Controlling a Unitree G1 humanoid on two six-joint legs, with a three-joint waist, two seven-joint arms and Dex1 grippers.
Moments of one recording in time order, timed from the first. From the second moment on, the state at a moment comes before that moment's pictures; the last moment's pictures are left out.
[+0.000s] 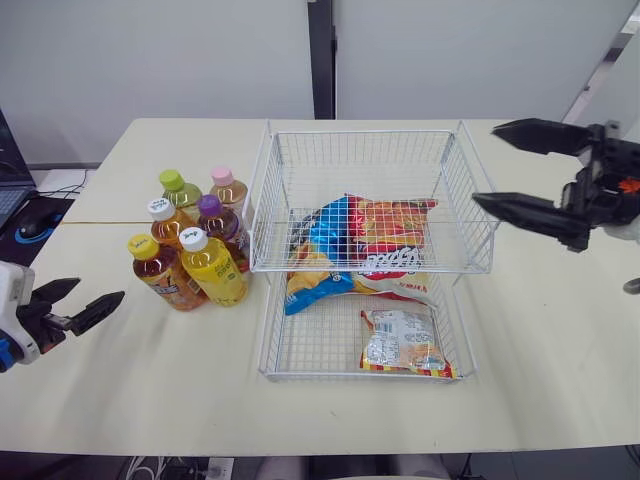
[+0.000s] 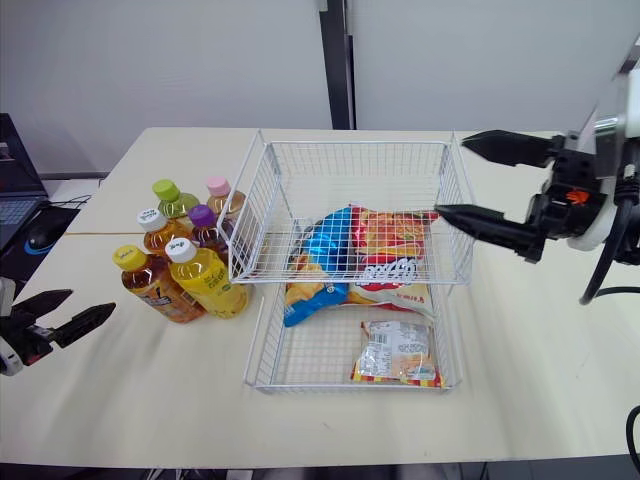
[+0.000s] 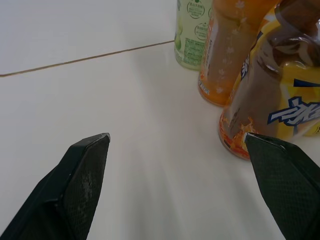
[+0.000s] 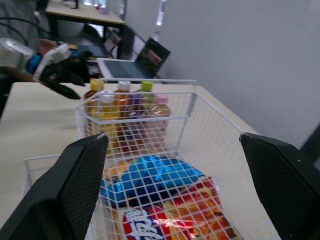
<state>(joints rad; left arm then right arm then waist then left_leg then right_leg) 0.13 0.89 0.67 0.14 -0.50 0.41 -0.92 -0.61 -1.01 -0.32 -0.46 1.01 0.78 0.92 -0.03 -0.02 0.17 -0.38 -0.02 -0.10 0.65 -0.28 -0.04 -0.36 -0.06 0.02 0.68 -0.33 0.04</state>
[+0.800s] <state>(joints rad) 0.21 0.87 0.71 0.04 -0.52 0.43 -0.89 -0.66 -0.84 -0.09 -0.57 1.08 0.86 0.83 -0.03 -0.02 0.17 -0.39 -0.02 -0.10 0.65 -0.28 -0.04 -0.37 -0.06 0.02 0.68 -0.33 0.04</state>
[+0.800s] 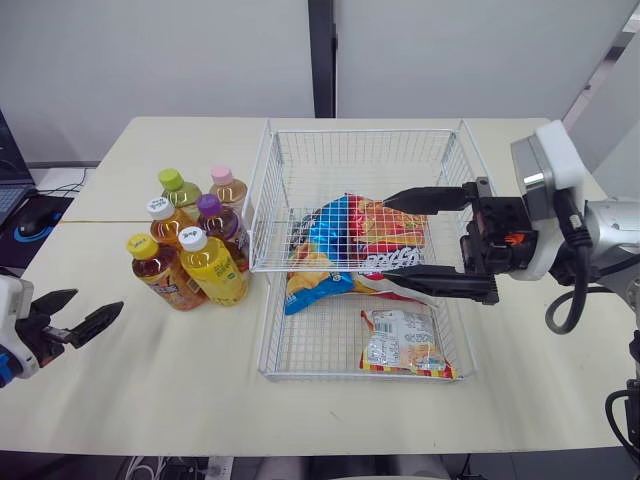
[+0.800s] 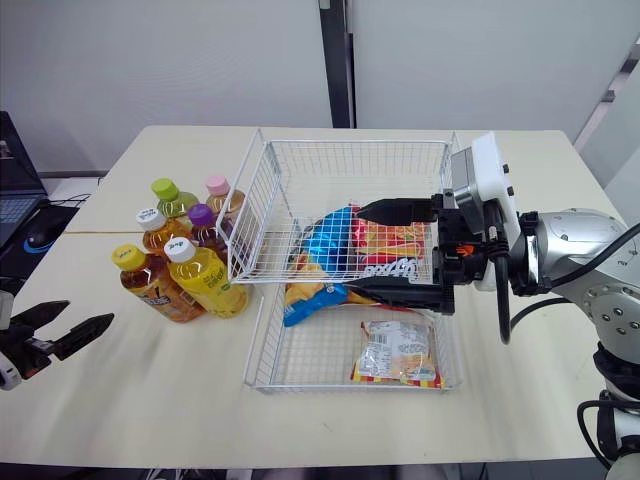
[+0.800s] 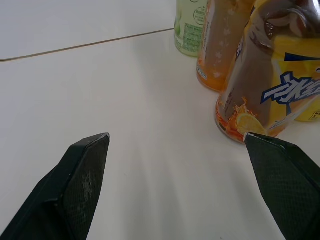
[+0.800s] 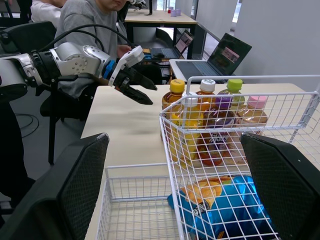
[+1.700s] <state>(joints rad) 0.09 0.83 0.77 -0.30 -0.73 0.67 -0.75 -0.76 -0.73 0.04 -0.50 0.95 0.81 0.94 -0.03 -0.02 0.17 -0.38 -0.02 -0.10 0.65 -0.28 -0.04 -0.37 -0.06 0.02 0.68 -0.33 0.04</state>
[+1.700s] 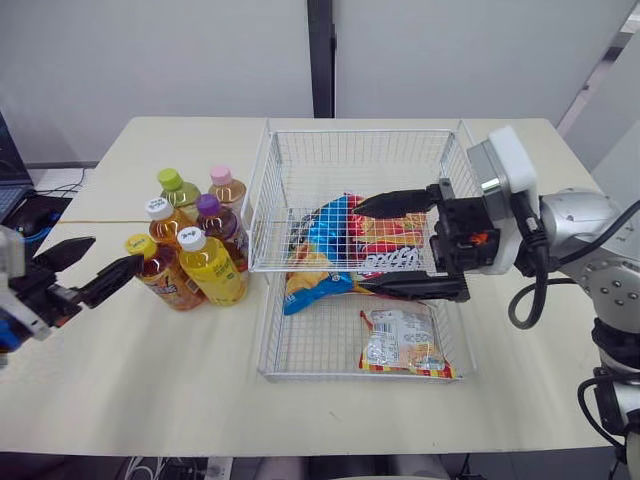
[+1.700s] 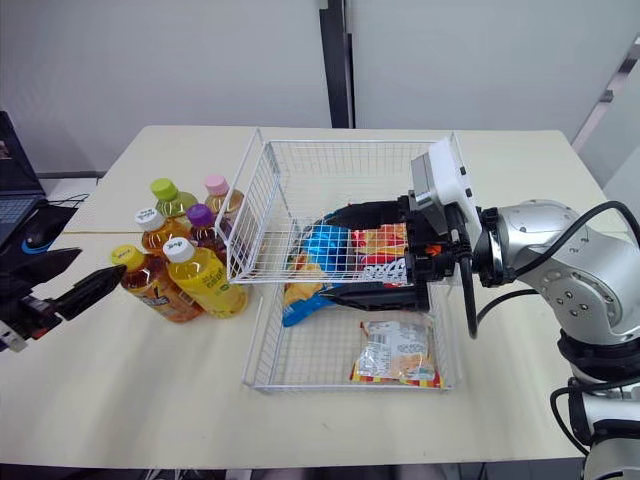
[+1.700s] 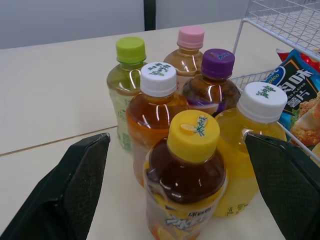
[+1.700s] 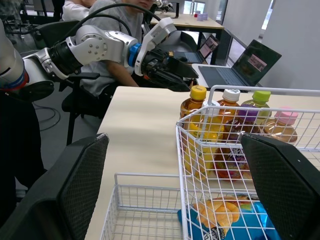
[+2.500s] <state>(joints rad) 0.00 0.78 0.63 -0.26 -0.66 0.59 -0.68 -0.76 -0.70 0.04 -0.51 0.93 0.84 0.91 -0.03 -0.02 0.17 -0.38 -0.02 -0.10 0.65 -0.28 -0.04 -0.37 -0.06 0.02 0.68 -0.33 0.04</state>
